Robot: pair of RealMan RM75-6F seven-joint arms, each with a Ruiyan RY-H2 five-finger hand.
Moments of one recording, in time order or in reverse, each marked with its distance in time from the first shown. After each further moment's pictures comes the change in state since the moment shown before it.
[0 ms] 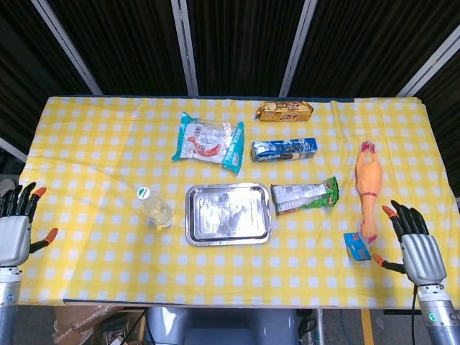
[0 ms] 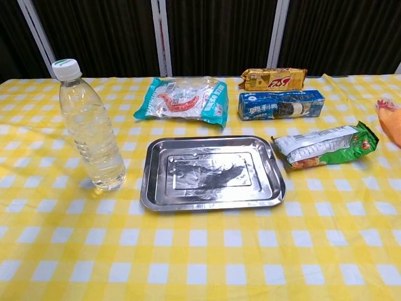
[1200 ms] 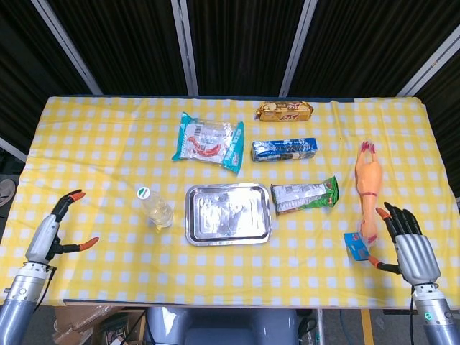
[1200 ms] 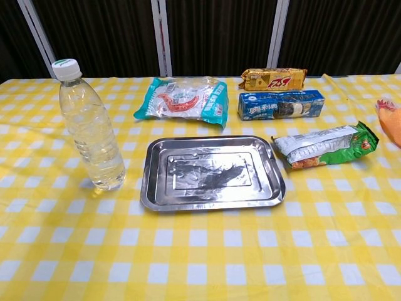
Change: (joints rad) left arm -0.069 0.054 0.023 -0.145 0.029 -0.256 -0.715; right arm 0.010 -0.001 -0.007 -0.003 -0.011 -0.034 0.008
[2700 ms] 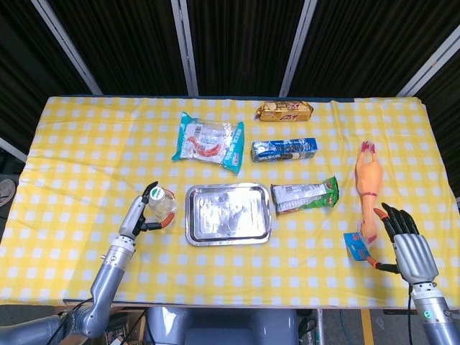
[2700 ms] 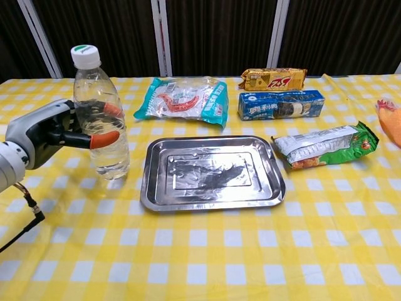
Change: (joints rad) left arm -0.256 -0.429 -0.167 0.067 -0.237 -0.181 0.163; right arm 0.010 0.005 -0.002 -0.002 0.009 -0.028 0.025
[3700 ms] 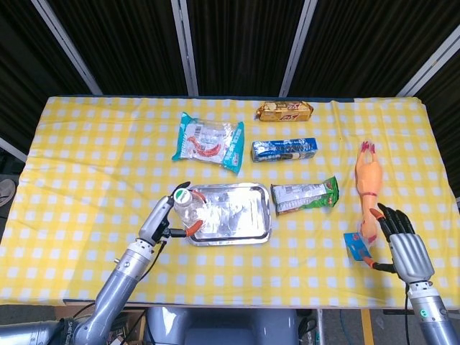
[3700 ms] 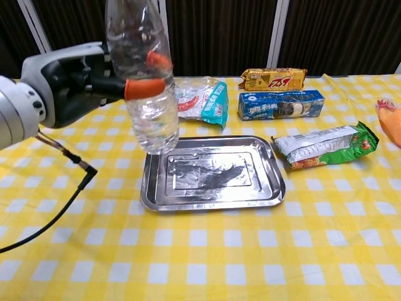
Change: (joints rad) left arm -0.052 0.107 -0.064 -0.411 -0.152 -0.015 0.230; right arm 0.007 -0.006 -0.002 -0.001 -0.003 -0.009 -0.009
